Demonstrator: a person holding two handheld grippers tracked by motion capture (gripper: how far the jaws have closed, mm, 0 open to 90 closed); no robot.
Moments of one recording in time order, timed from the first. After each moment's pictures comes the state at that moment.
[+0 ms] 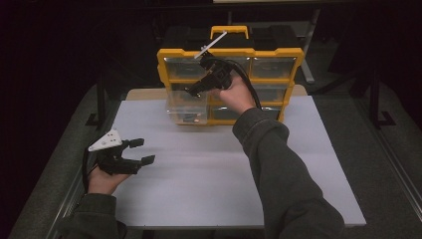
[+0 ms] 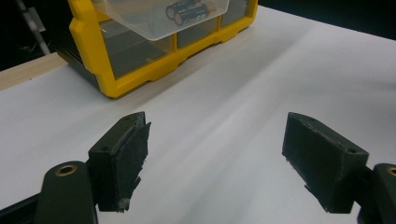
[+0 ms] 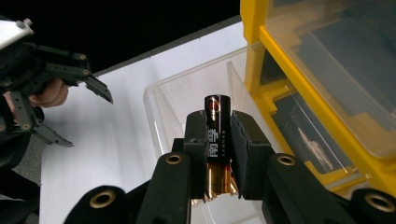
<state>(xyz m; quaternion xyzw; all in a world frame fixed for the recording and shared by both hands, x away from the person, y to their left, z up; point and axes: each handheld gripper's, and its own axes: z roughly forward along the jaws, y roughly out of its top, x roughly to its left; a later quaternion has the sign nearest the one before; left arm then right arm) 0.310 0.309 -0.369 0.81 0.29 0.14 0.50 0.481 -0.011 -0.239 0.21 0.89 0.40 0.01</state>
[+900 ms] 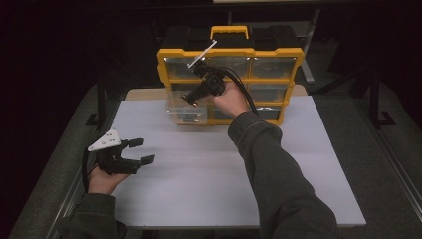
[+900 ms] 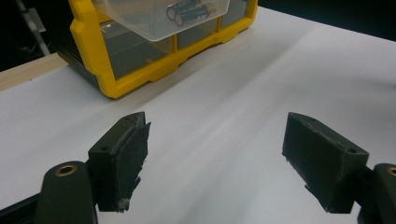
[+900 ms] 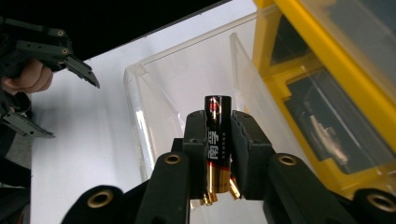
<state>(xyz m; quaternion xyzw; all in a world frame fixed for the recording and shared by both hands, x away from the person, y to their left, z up) 0.310 0.309 -0.369 0.81 0.29 0.14 0.50 0.492 0.006 -0.266 0.21 0.91 0.37 -0.01</state>
